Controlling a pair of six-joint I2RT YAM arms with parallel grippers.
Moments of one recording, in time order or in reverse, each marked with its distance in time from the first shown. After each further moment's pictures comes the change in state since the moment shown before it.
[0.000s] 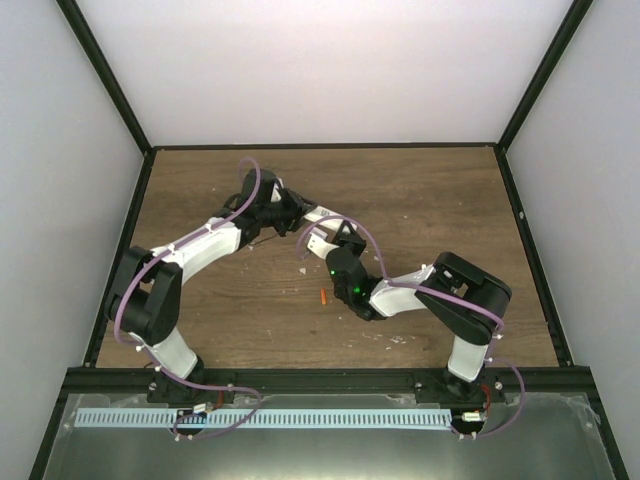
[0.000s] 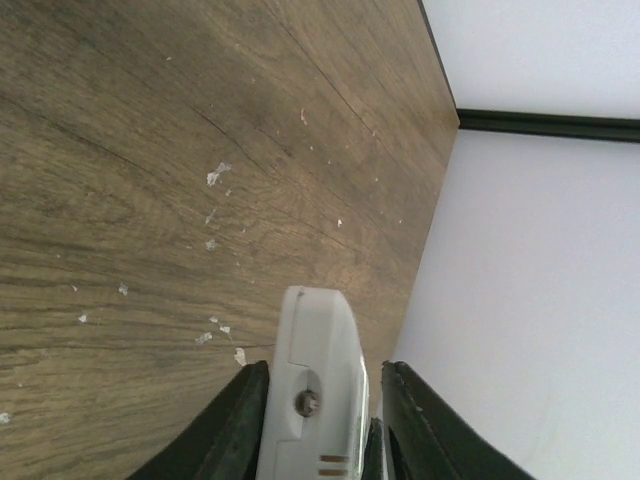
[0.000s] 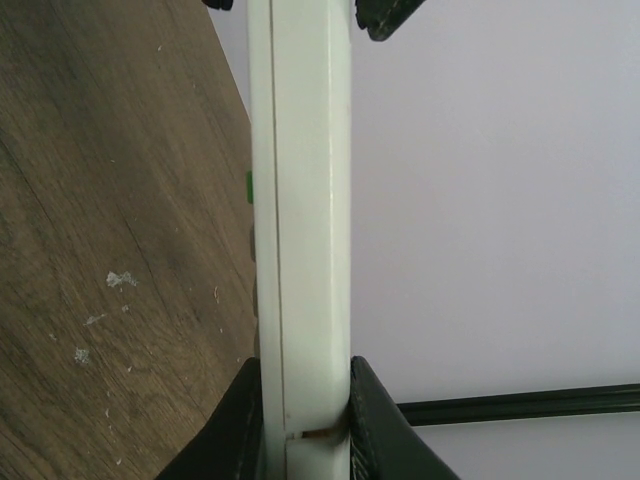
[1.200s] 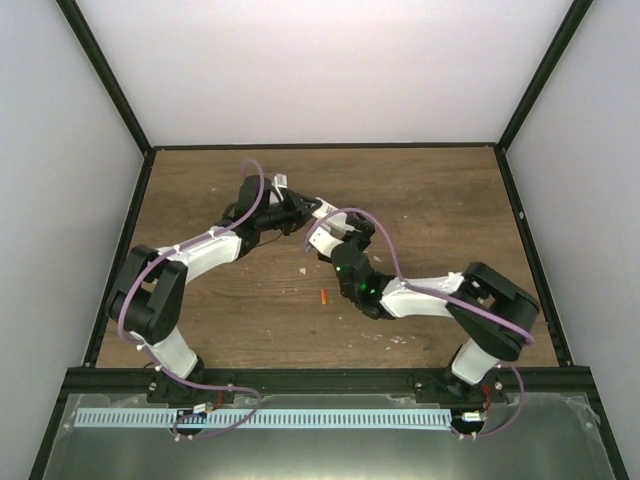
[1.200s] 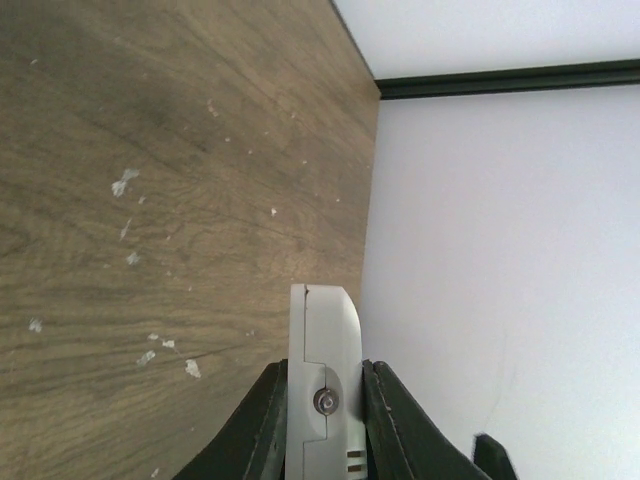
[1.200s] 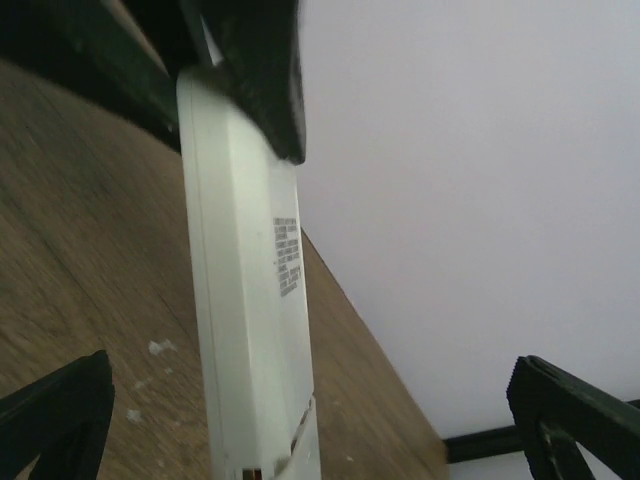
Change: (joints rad) left arm -0.002 0.006 -0.103 0.280 0.077 0.013; right arm 0.005 -0.114 0.000 -0.117 -0.080 0.209
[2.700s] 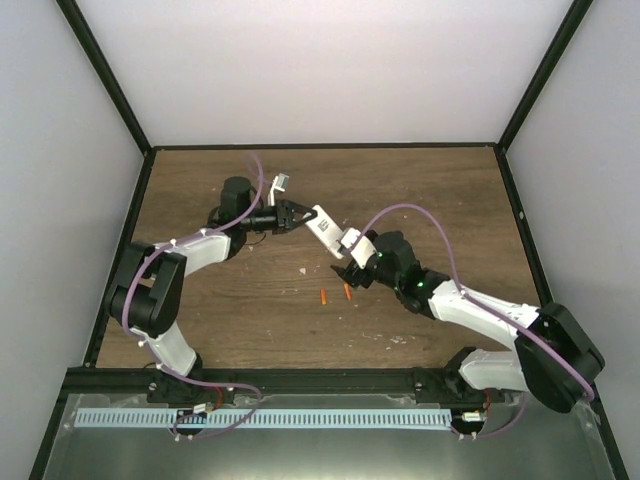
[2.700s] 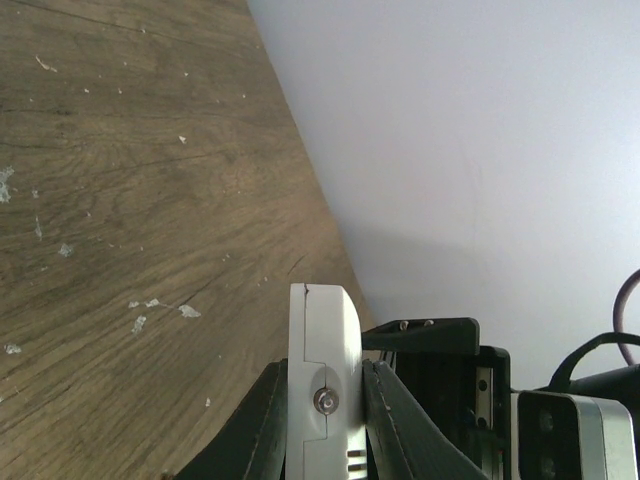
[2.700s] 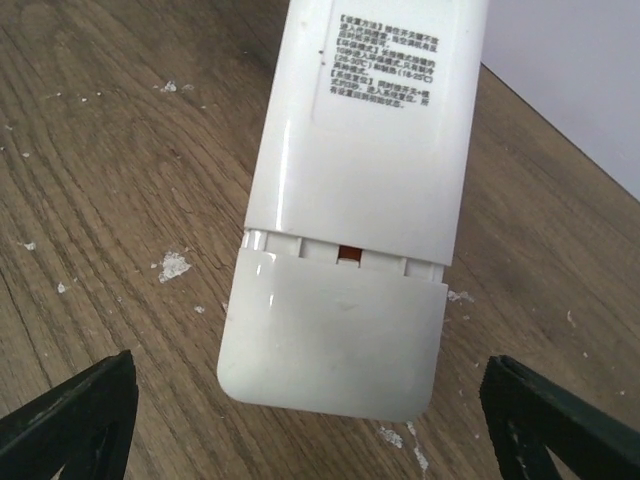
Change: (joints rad) left arm 0.124 0.030 -0.078 0.232 0.478 0.401; right arm -0.244 -0.431 -0.121 -0.587 -0.887 0.521
